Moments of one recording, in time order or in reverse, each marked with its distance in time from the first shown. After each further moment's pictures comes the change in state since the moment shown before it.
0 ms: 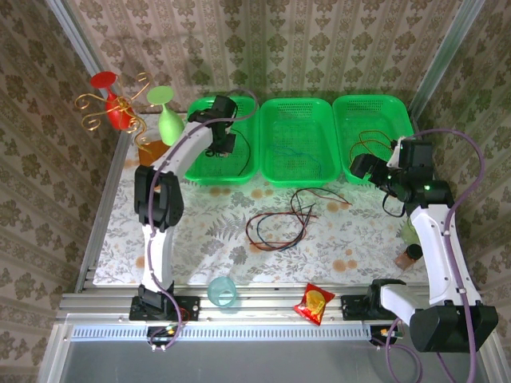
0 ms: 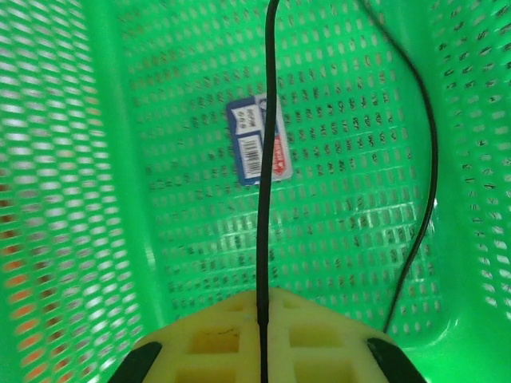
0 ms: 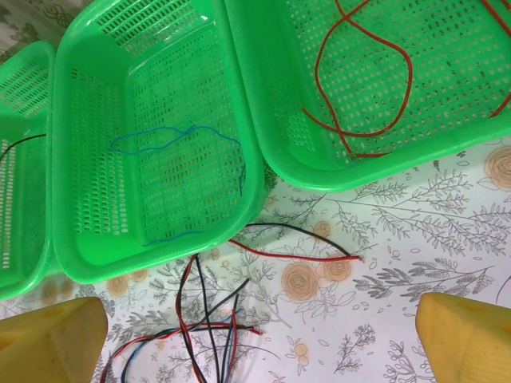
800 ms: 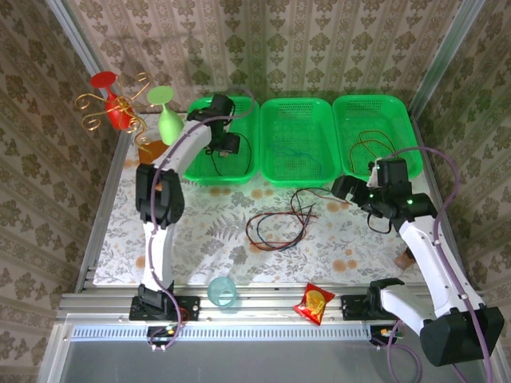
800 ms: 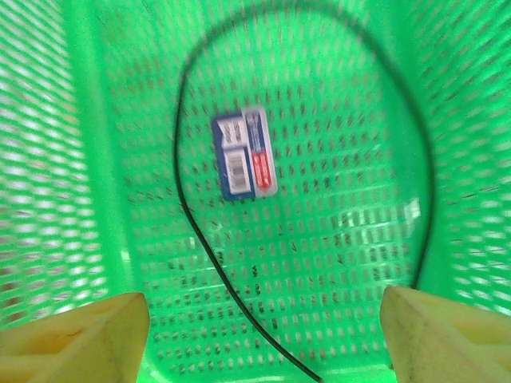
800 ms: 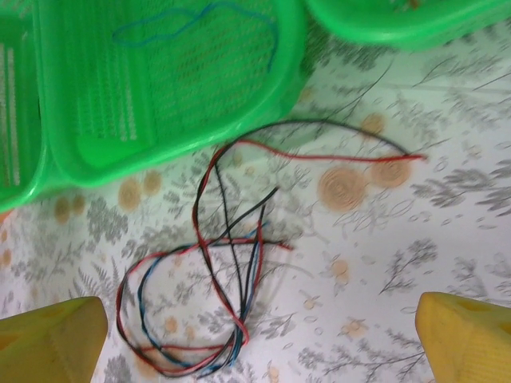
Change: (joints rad) left arm 0.006 -0.036 0.020 0.015 0.042 -0.026; right arm 0.190 -0.070 -0.190 0.011 -0.030 0.119
